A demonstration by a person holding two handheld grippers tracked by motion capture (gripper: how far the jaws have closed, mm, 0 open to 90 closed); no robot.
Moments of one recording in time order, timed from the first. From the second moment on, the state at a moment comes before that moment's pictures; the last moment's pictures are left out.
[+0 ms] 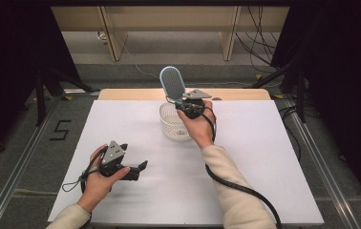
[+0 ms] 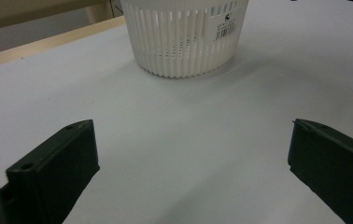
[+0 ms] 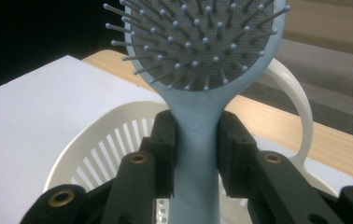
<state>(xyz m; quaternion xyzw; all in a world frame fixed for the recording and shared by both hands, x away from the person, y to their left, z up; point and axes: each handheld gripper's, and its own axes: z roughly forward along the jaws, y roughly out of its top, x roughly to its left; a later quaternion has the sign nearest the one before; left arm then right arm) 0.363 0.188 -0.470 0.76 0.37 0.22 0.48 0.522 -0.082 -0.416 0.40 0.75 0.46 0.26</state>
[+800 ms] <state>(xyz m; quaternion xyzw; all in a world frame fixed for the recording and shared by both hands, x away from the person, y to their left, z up) 0.363 0.187 -0.470 0.77 0.37 0.22 0.48 0.518 -0.083 -0.418 0.40 0.75 0.46 0.26</state>
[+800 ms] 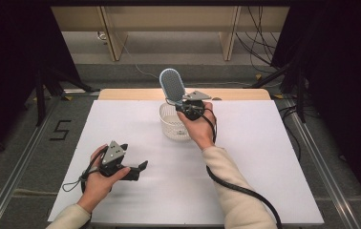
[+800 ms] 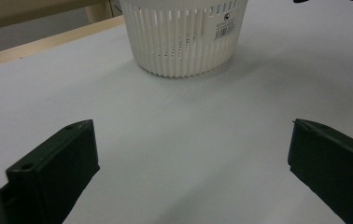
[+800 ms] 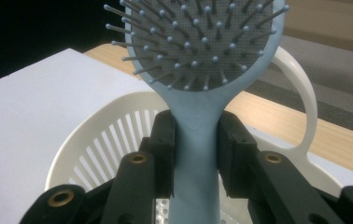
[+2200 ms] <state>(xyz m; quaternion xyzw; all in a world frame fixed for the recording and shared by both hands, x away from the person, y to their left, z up) 0.363 0.186 -0.471 0.77 0.37 0.22 0.48 0.492 -0.125 -0.393 0.34 0.78 0.48 0.20</state>
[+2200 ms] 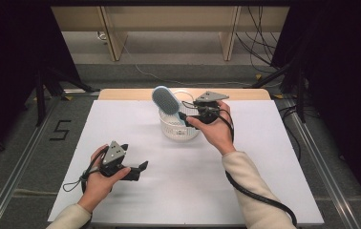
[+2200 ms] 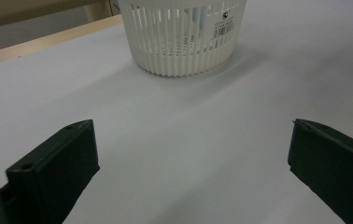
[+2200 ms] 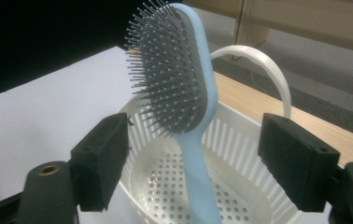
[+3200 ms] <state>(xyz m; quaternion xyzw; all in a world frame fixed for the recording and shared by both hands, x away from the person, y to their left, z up) 0.363 0.186 -0.470 0.77 0.37 0.22 0.48 0.462 -0.166 -0.395 0.33 0.79 0.47 0.21</state>
